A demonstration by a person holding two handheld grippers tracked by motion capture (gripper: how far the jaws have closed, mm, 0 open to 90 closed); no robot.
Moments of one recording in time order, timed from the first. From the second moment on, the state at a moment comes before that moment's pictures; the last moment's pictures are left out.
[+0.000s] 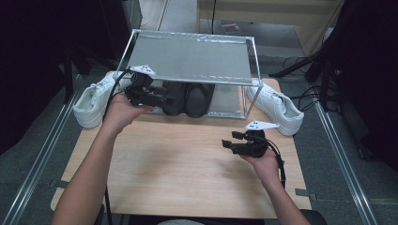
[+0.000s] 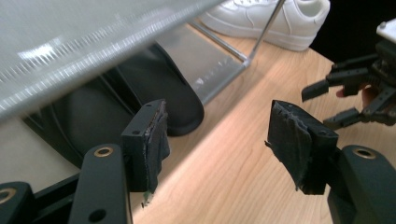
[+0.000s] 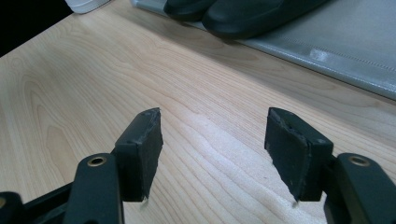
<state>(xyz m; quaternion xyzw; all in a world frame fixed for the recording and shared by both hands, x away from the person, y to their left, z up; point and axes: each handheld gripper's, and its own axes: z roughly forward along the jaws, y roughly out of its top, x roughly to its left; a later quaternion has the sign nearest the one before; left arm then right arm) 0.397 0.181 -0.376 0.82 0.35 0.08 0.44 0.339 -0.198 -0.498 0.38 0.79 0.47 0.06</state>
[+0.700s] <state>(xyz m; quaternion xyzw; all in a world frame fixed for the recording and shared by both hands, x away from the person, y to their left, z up) 0.375 0.213 -0.413 0.82 0.38 0.07 0.43 0.342 -0.203 -0.497 0.38 0.79 0.47 0.06</state>
